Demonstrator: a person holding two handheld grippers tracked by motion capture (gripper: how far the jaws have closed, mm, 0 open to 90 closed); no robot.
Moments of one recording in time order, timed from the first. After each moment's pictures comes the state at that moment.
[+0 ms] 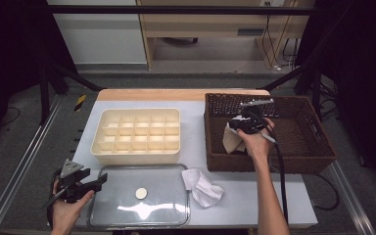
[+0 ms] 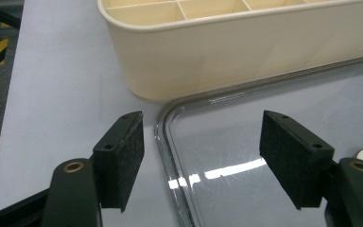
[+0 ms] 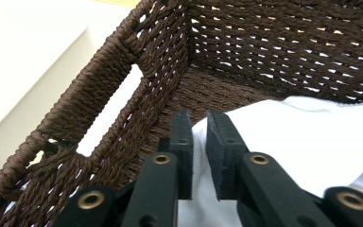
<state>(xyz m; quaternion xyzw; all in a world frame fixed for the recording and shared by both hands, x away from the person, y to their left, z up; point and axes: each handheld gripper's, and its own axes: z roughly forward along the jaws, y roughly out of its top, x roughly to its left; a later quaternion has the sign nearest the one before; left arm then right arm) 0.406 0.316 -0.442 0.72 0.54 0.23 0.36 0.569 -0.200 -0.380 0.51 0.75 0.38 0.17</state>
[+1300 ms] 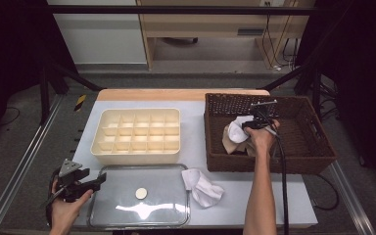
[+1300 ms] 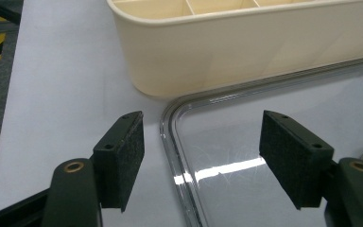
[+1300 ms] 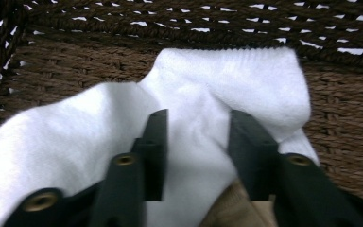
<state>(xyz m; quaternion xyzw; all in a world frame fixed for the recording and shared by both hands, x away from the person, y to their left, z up) 0.409 0.322 -0.445 0.72 0.55 0.22 0.36 0.623 -0.243 -0.439 0.64 0.70 0.27 0.18</state>
